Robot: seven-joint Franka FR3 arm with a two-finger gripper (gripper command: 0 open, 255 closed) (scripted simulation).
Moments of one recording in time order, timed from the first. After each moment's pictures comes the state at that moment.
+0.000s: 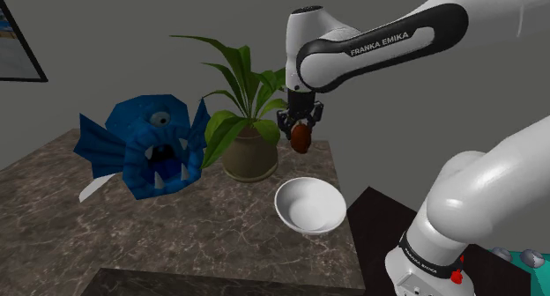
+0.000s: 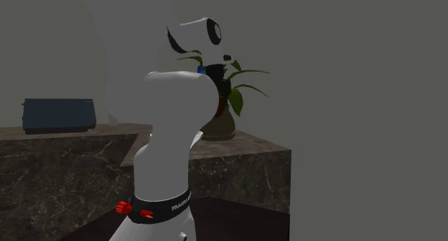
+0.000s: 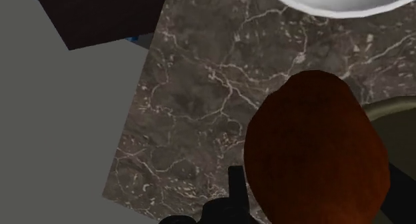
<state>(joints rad) 0.01 -0.47 0.16 -2.44 -0.06 2.03 0.57</state>
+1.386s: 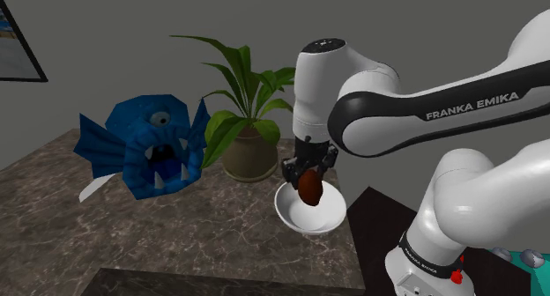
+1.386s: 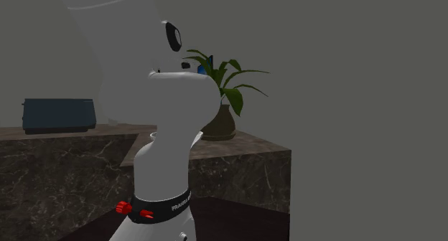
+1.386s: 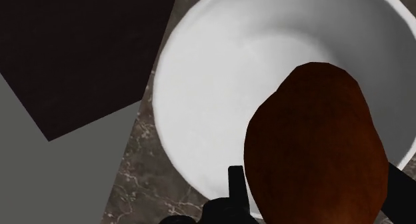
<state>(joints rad) 0.20 -0.73 0.37 -2.71 0.12 2.01 0.81</state>
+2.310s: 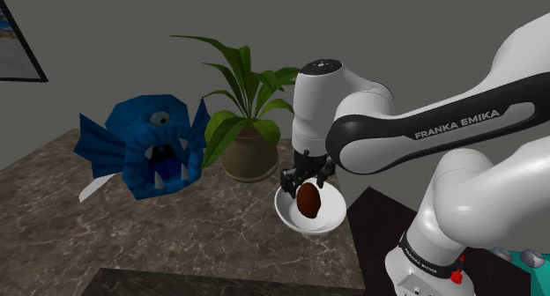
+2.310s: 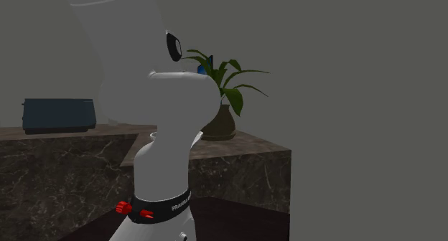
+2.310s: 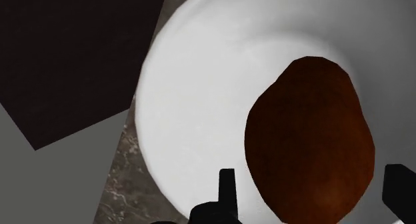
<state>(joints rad) 0.20 -0.69 0.40 -2.77 0.13 2.11 0.82</state>
